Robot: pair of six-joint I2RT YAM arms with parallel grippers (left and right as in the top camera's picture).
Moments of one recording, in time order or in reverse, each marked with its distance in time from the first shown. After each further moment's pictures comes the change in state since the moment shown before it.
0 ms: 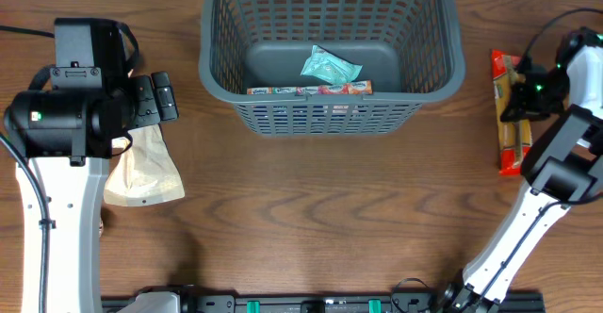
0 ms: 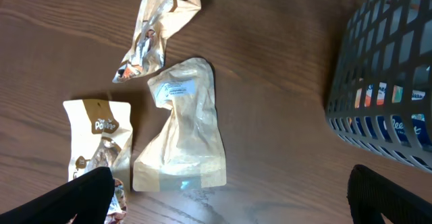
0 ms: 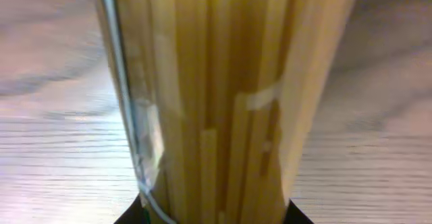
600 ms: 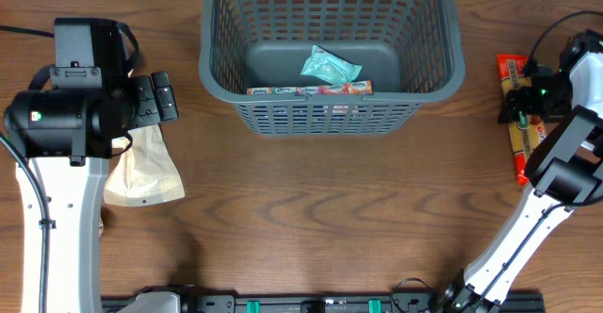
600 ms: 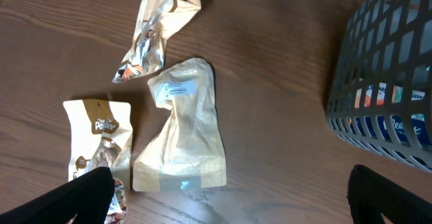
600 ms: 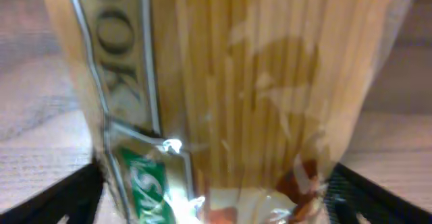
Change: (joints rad) left arm 0.000 0.000 0.000 0.001 0.000 0.000; right arm -0.036 -0.005 -0.080 0.137 0.097 -0.055
